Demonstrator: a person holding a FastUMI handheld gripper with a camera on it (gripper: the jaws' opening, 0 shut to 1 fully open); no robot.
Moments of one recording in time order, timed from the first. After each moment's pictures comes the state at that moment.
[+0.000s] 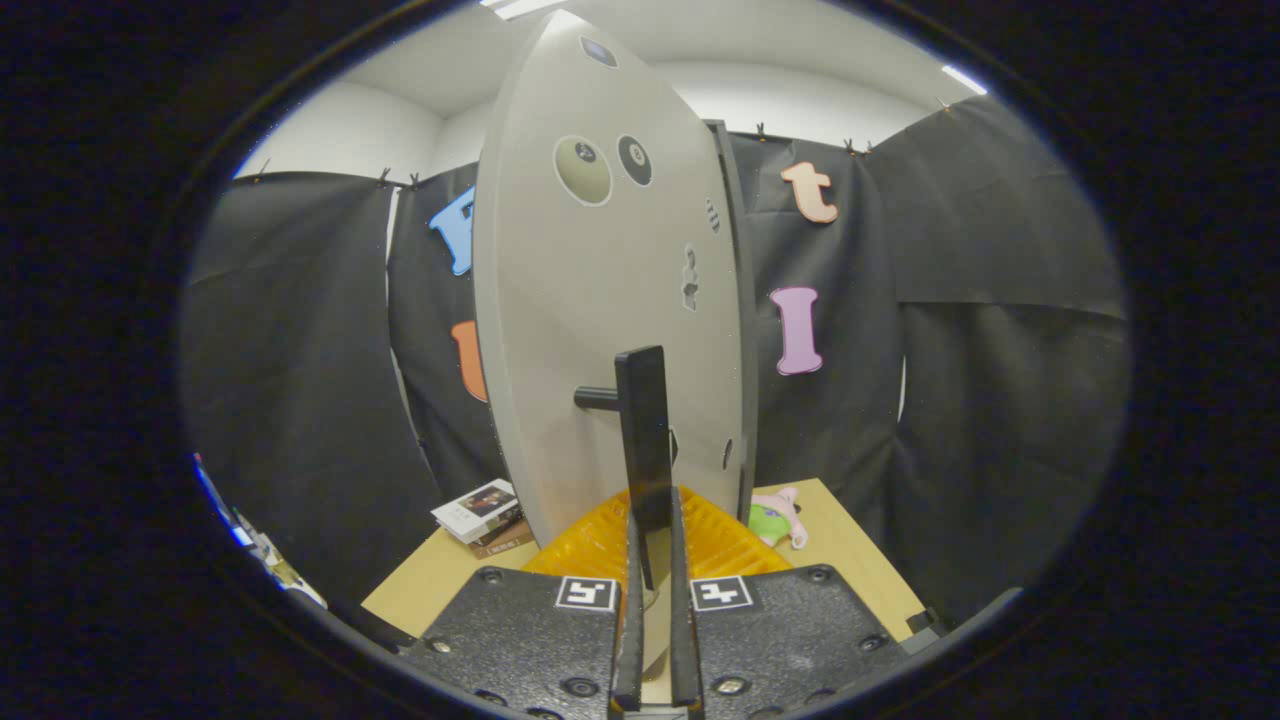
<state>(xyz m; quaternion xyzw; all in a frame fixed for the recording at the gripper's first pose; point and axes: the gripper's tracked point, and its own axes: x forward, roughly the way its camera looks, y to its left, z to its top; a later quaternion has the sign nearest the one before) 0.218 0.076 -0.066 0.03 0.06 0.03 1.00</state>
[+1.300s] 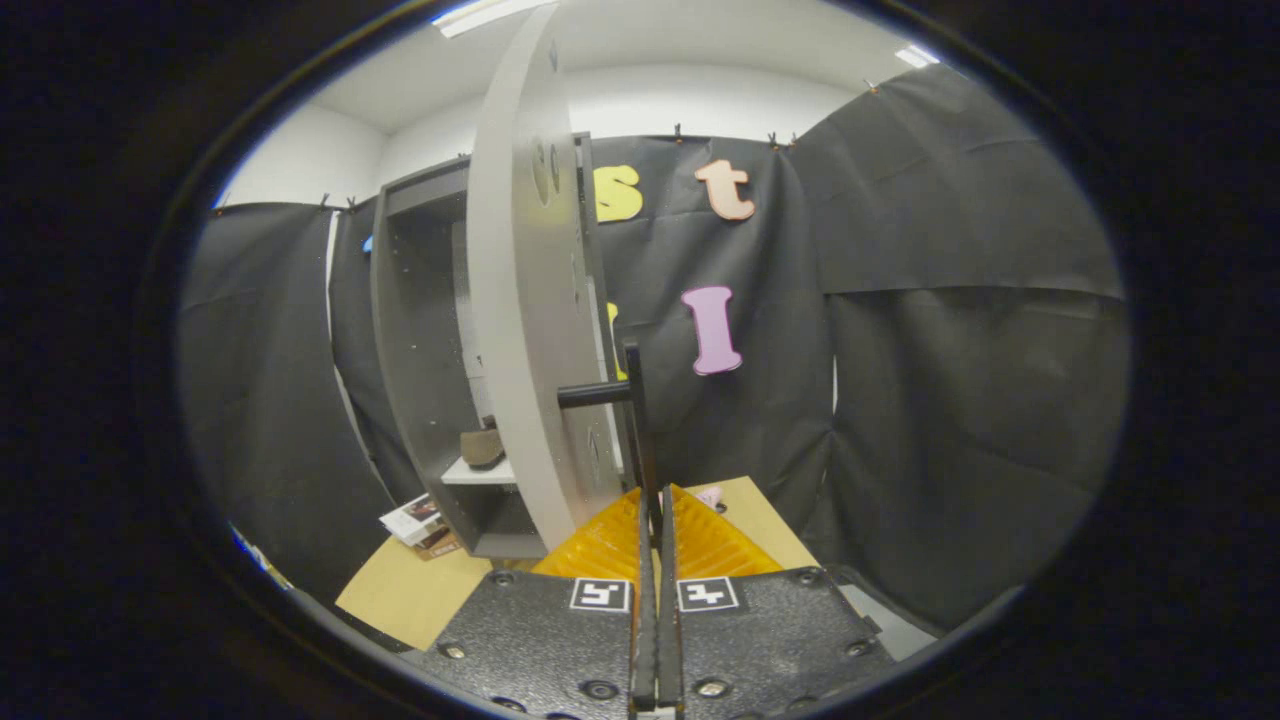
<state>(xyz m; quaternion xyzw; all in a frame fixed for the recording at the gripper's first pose) 0.211 0.036 -0.066 0.06 0.06 -0.05 1.00</state>
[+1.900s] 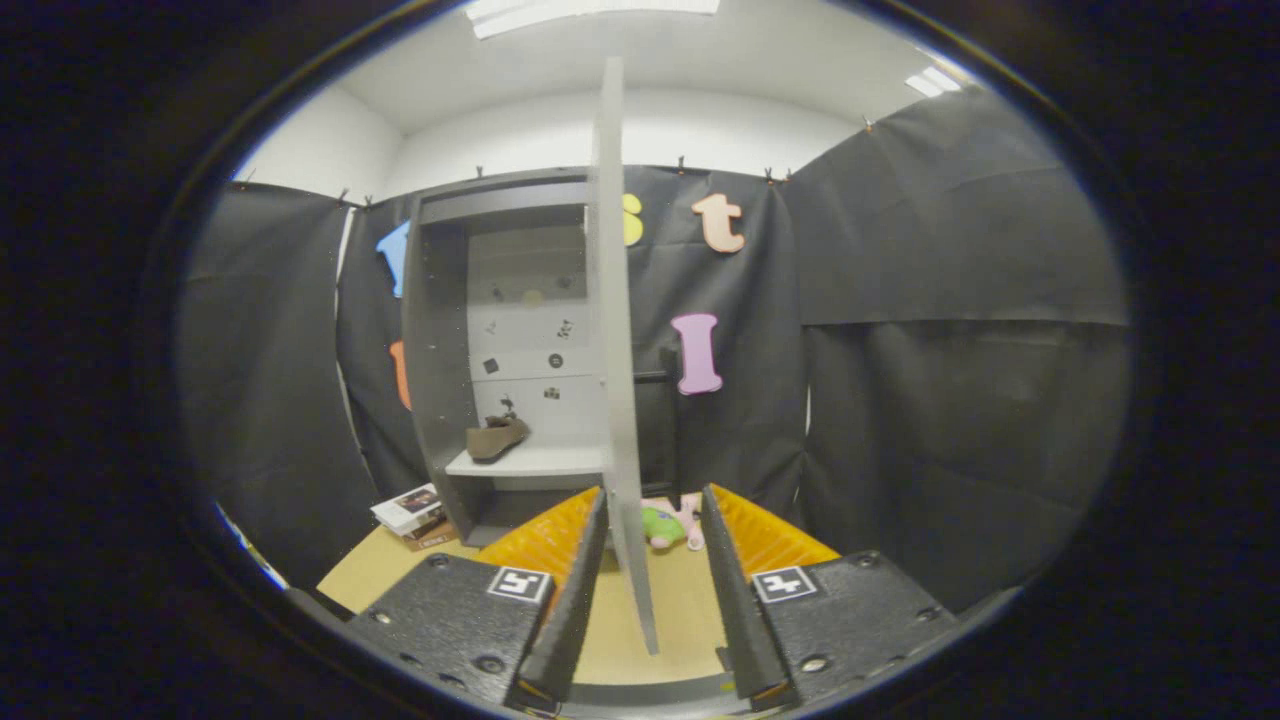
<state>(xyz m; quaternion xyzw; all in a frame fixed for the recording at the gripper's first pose) 0.212 0.036 -0.062 0.01 0.02 -0.05 1.00</state>
